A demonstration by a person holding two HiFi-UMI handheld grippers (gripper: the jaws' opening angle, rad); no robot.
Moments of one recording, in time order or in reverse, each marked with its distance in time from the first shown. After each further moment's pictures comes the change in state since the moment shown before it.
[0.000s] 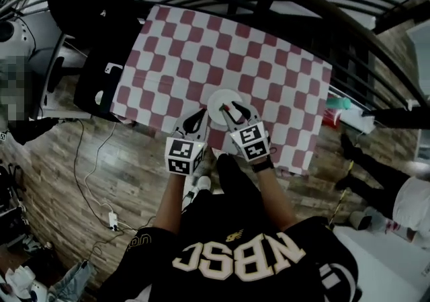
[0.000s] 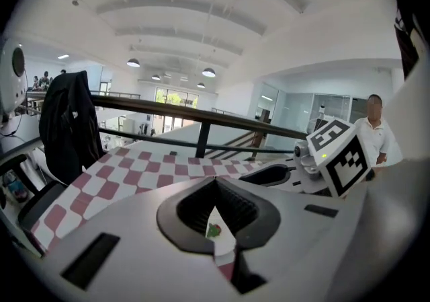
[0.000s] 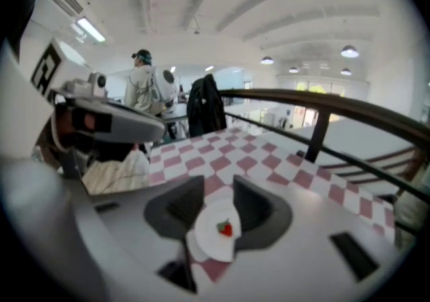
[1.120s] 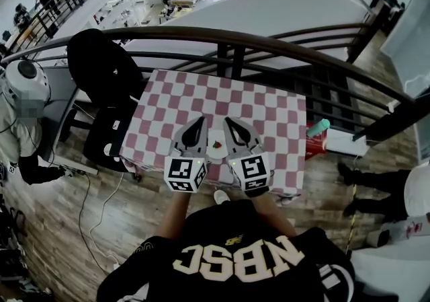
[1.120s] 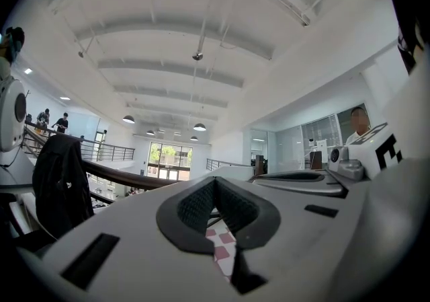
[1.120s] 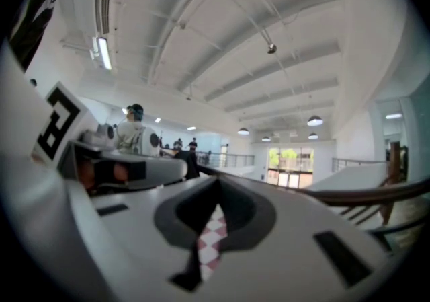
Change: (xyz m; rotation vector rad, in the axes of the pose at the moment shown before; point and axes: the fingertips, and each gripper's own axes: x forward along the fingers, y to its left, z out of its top) left arm -0.075 -0.070 0.168 0.139 -0.493 -0.024; right arm -0.176 0.013 0.170 -0.059 -0.609 -0.261
